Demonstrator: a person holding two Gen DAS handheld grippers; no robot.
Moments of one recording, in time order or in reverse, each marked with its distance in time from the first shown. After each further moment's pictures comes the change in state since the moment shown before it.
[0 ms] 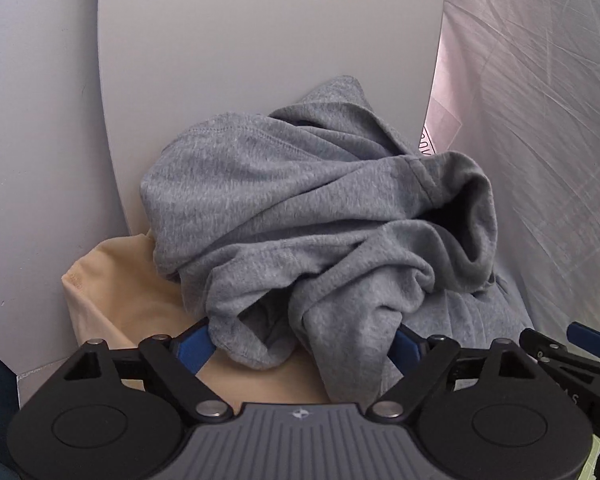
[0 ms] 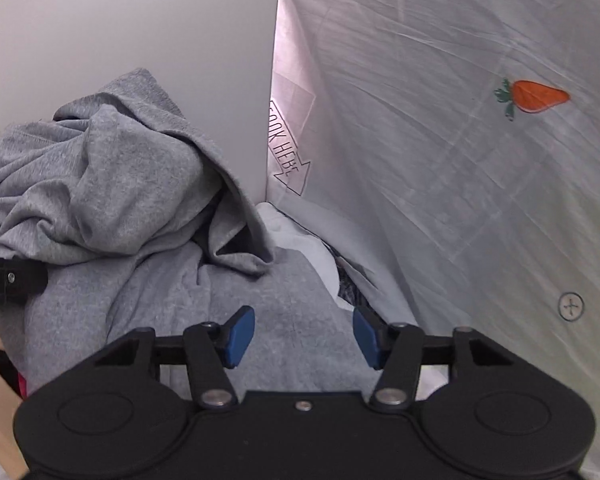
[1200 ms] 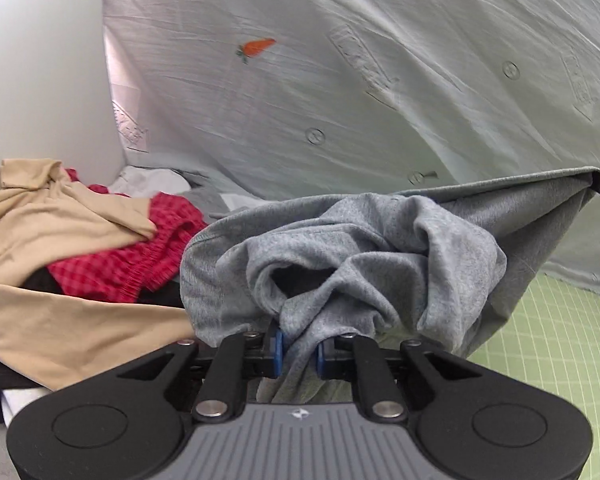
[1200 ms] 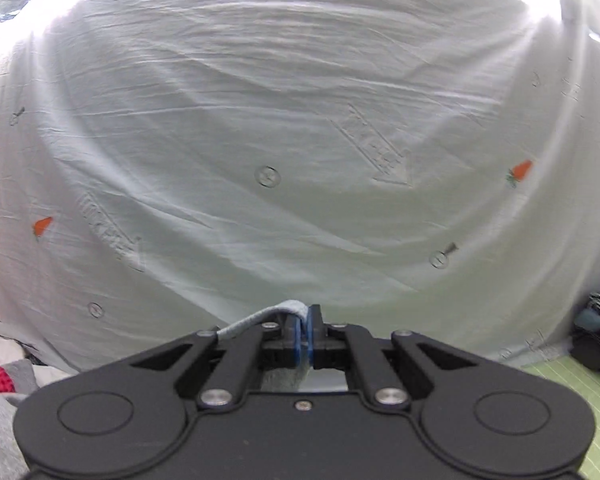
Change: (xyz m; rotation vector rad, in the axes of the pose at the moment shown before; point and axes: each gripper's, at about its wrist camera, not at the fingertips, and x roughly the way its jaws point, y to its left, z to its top) left arm -0.222 -0.136 -0.206 0.555 0.146 -0.534; right arm -0.393 -0.179 -0.221 0.528 -0.282 -0.850
